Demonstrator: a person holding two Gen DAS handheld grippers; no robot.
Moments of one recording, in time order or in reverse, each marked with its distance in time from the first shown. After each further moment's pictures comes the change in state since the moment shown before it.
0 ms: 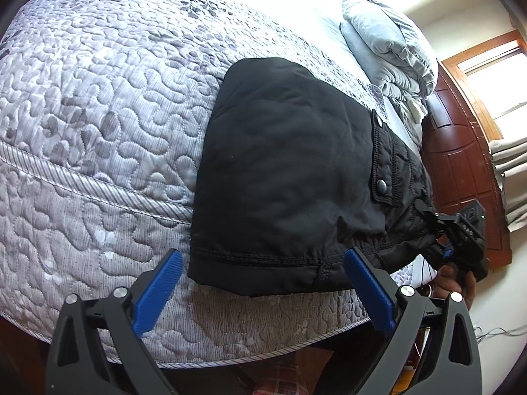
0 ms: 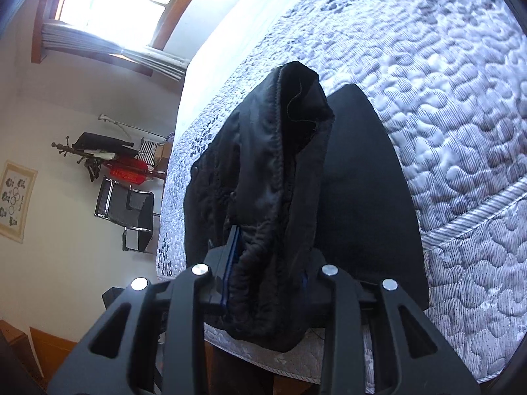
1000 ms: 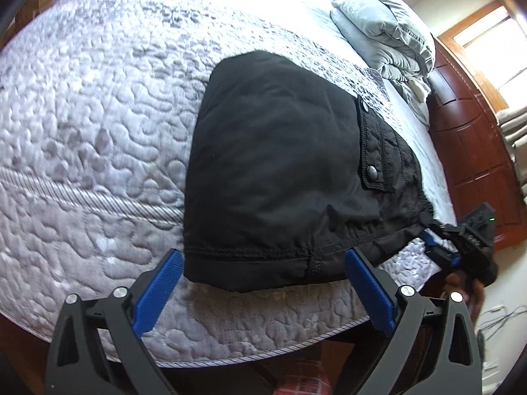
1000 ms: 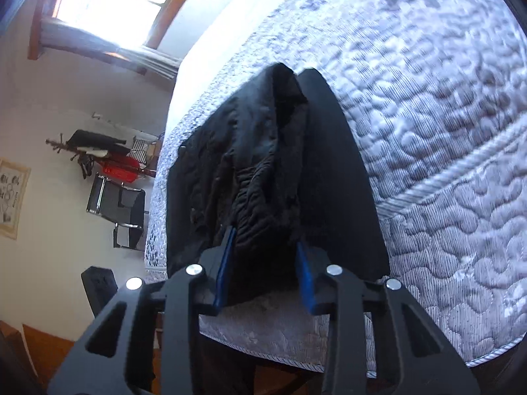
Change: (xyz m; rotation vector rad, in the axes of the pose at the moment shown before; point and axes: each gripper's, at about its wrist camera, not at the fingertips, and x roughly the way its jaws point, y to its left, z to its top) left arm -0.001 -0.028 -0.005 0.117 -0.004 0.096; right arm -0.032 -0.027 -0.040 -0.038 -0.015 -0.039
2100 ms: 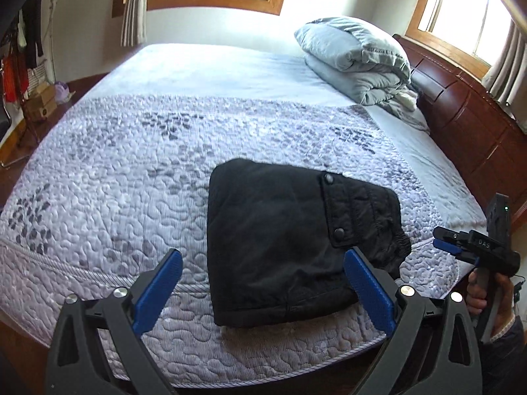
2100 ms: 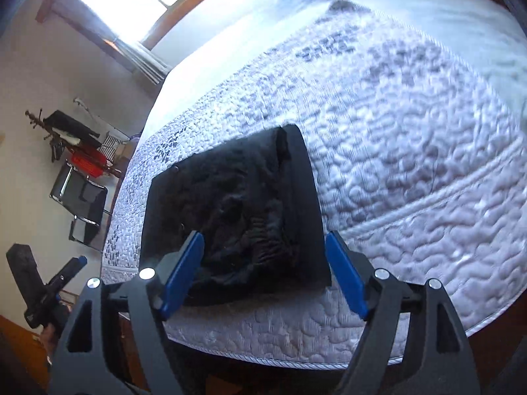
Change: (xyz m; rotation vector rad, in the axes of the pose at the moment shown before) left arm -0.088 -0.068 0.016 0.250 -0.280 0.169; right arm -0.059 0.016 0.002 -0.160 -0.121 -0.213
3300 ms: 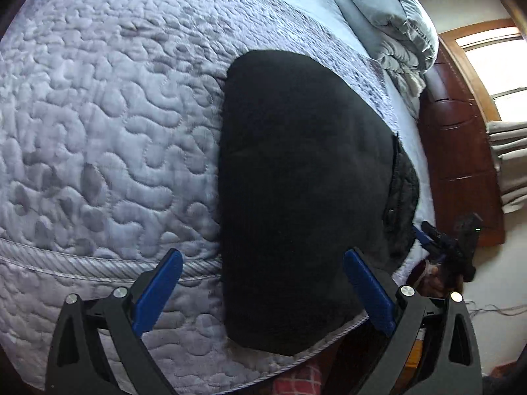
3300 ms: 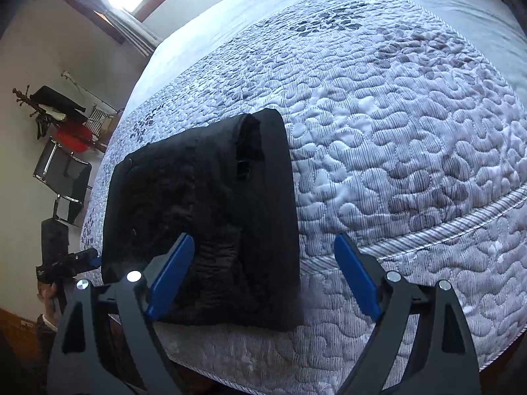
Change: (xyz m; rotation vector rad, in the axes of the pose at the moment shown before) left arm 0.154 0.113 -0.021 -0.320 0.448 -0.395; right arm 0.072 -0.030 0.024 -0.029 0.119 -0.018
